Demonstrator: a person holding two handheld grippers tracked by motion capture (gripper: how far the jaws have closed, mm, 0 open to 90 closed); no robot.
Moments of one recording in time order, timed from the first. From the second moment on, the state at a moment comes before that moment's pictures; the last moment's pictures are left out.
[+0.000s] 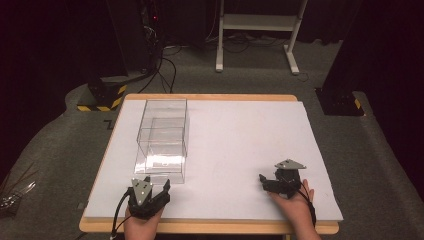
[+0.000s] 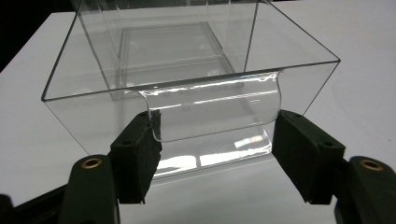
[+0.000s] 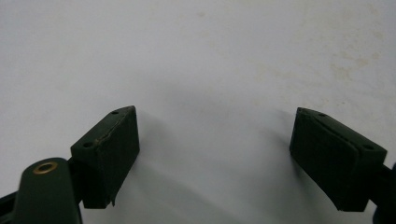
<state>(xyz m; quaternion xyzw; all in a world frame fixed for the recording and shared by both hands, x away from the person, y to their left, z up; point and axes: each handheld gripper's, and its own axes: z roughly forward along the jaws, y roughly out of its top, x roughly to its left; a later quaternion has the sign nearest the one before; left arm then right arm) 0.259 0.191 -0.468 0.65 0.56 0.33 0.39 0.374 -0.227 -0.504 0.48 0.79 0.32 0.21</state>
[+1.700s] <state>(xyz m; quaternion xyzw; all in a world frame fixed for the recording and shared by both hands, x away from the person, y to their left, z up) 0.231 0.197 -0.466 0.65 0.56 0.32 0.40 0.374 -0.227 -0.504 0.48 0.79 0.32 0.21</state>
